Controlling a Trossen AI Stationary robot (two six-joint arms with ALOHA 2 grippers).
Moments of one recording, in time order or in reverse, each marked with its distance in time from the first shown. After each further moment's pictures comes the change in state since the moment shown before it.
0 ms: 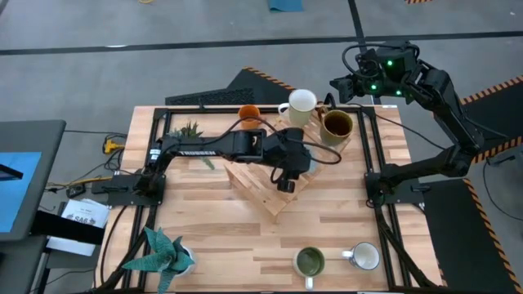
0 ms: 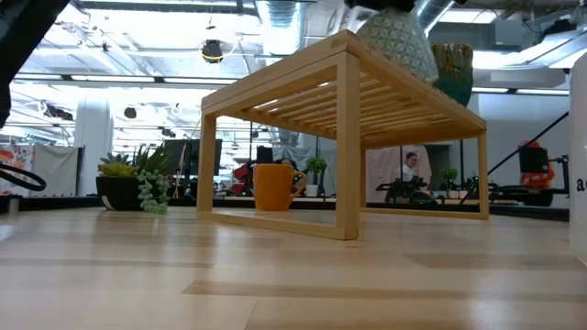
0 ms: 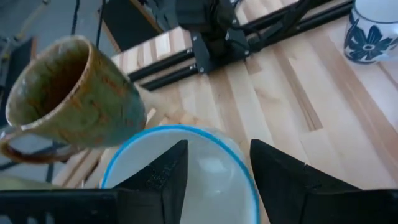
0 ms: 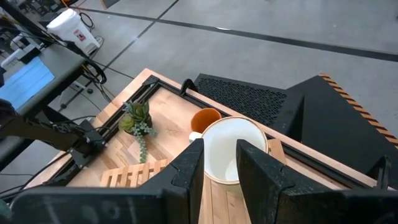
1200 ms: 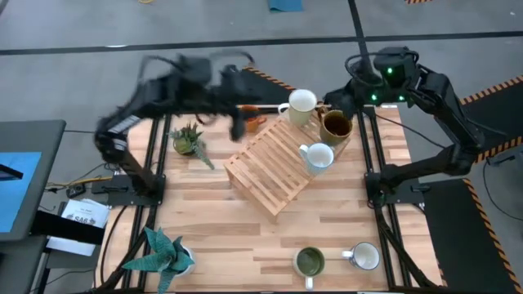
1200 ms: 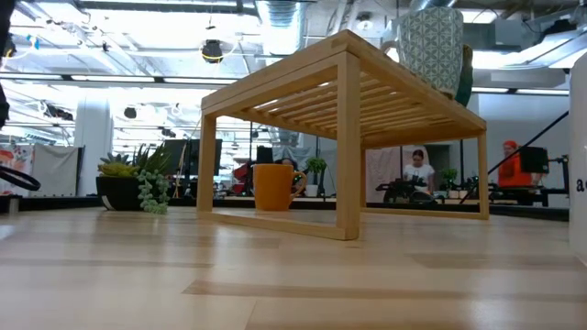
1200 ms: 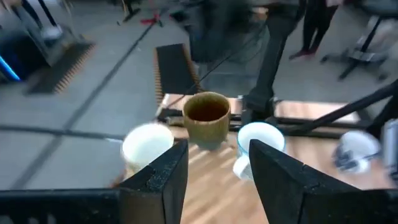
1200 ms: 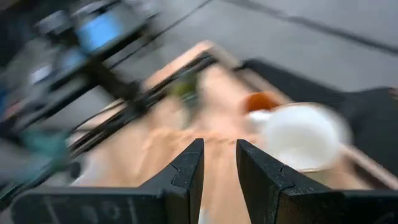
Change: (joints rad) left arm 0.217 -0.443 0.009 -0.149 0.127 -0.311; right arm 0.124 -0.010 0.000 0.000 -0.198 -0.111
